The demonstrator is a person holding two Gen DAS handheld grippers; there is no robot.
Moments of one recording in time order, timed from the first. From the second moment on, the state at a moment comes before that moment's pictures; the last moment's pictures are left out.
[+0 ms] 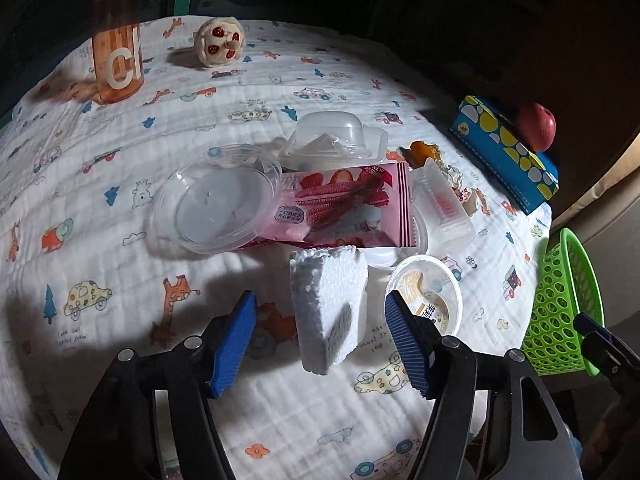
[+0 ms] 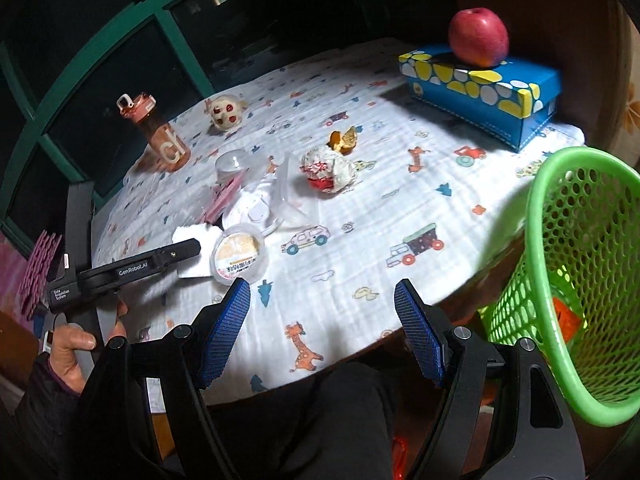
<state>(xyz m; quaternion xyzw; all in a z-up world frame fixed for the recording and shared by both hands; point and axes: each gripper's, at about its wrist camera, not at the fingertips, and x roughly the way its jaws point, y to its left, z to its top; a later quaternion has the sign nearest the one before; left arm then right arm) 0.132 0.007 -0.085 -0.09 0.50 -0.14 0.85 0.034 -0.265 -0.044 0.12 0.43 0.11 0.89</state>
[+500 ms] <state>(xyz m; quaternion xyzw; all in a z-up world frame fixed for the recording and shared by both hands) 0.133 0.022 -0.081 -0.12 0.49 -0.17 0.84 0.067 -0.201 -0.066 0.08 0.46 0.17 0.87</state>
